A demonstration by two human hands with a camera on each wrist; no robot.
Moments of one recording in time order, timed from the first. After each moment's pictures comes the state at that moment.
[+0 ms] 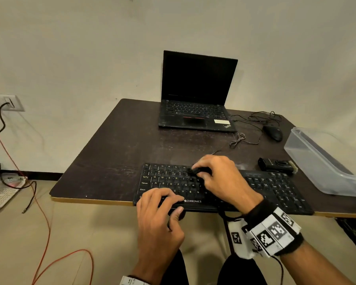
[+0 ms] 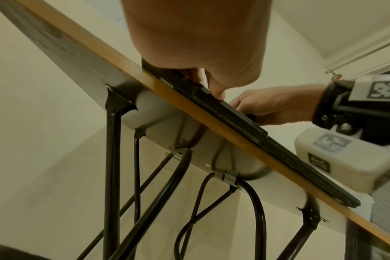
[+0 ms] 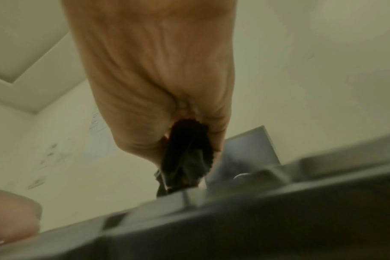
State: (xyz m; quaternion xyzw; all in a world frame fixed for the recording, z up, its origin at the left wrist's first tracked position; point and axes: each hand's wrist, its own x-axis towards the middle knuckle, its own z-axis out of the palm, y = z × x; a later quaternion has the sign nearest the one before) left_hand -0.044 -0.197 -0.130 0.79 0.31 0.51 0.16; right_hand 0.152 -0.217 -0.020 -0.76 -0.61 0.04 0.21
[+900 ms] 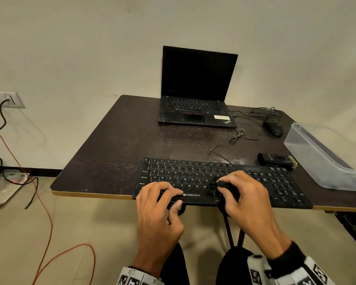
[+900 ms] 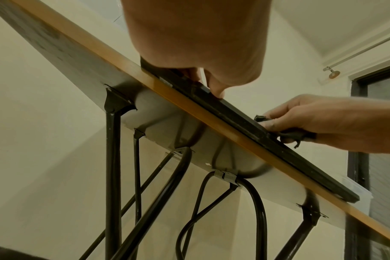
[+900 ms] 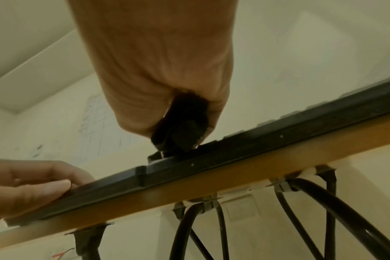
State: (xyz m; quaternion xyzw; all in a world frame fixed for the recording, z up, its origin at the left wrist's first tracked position) left_hand -0.043 -0.200 -0.127 0.79 0.31 0.50 0.16; right_hand 0.153 -0.296 -0.068 -0.75 -0.55 -0.08 0.36
